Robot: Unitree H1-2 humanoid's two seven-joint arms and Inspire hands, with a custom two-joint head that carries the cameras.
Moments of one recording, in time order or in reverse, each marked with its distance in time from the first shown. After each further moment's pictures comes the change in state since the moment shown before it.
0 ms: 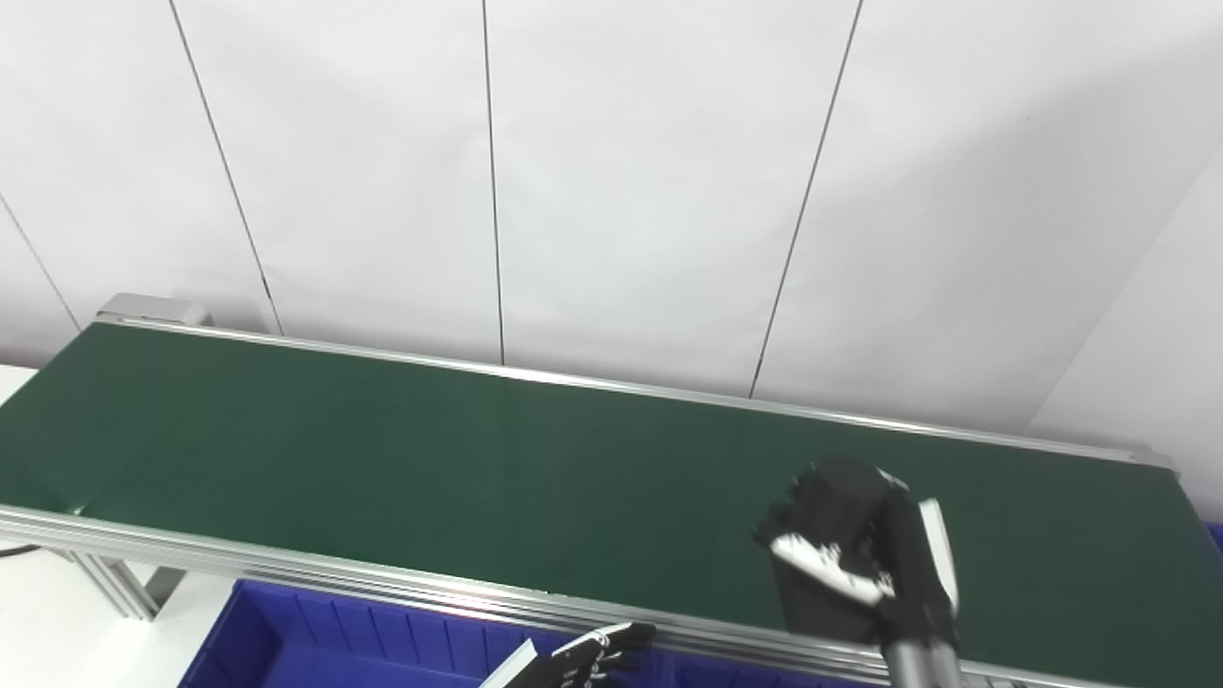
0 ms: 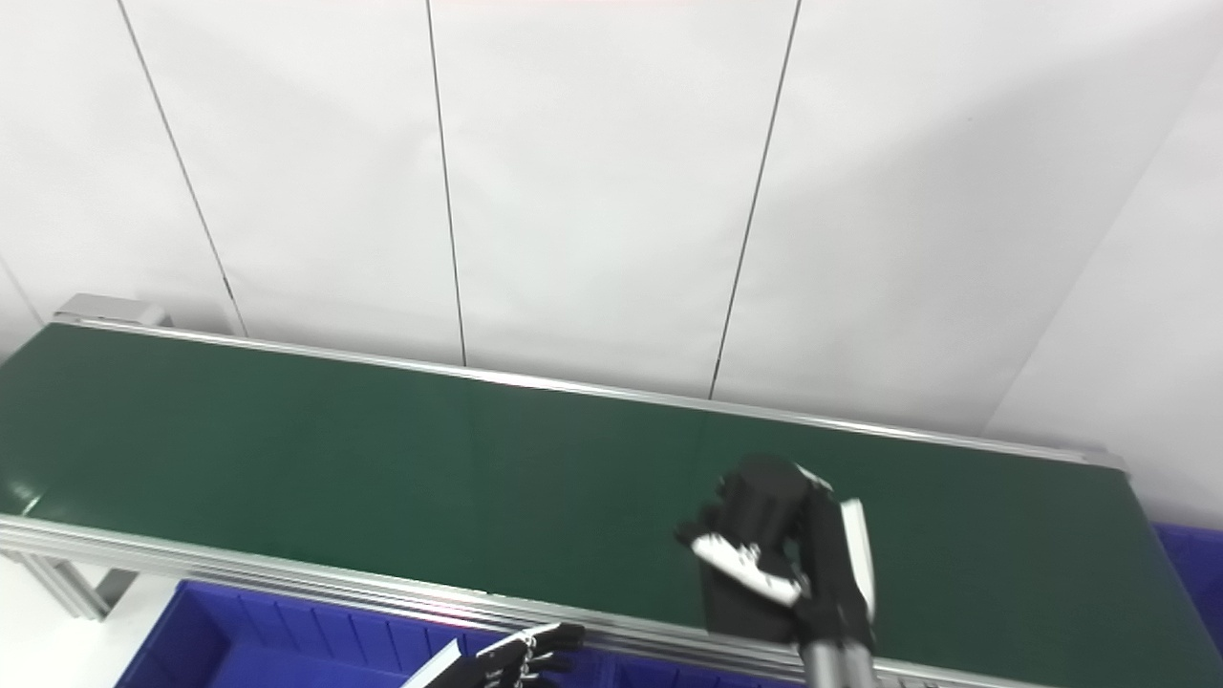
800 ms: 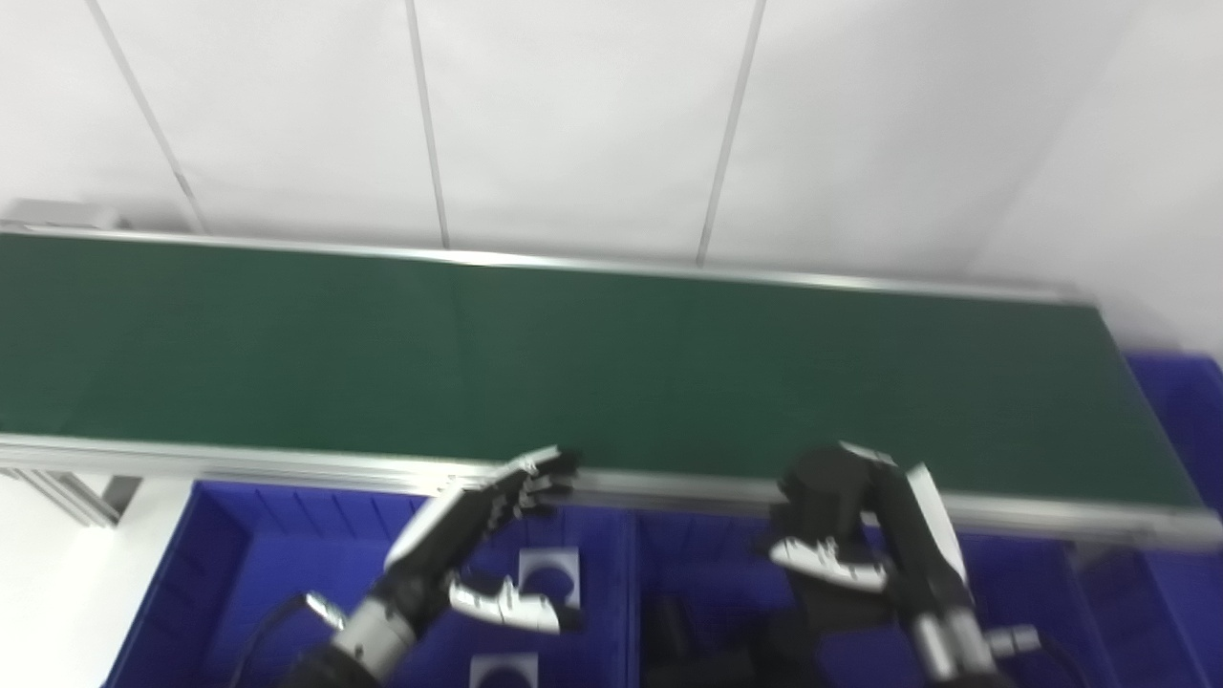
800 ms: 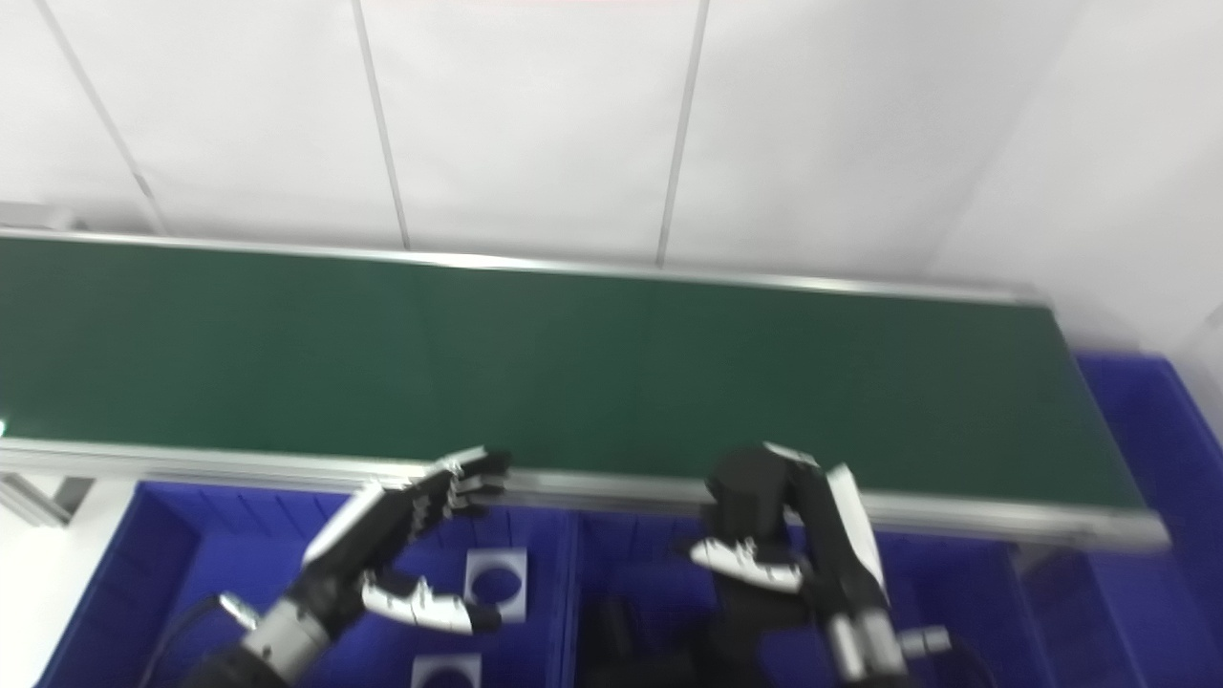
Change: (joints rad) left arm 0.031 0.042 0.048 -0.268 0.000 0.227 0.017; right arm 0.221 -0.134 0.038 -0.154 -0.166 0.013 0.107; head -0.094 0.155
